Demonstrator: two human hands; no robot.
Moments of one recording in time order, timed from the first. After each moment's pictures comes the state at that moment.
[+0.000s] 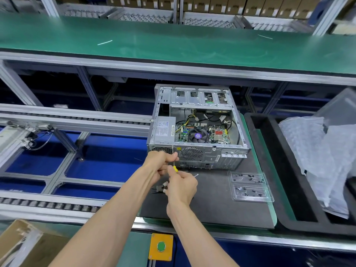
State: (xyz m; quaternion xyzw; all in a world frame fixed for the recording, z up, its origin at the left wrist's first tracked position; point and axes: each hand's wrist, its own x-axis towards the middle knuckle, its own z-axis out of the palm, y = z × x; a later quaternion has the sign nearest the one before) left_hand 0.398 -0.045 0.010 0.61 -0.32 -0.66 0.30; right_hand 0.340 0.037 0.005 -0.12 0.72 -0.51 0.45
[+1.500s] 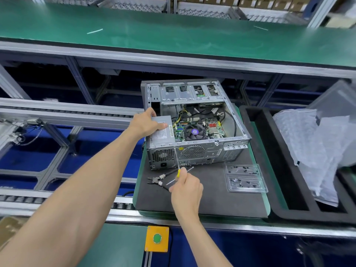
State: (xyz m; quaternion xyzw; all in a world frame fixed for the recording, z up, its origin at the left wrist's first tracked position) left_hand 0.421 -0.139 0.038 0.65 -0.68 -0.30 0.13; right_hand 0.310 0.076 -0.001 -0.38 0.80 -0.36 0.31
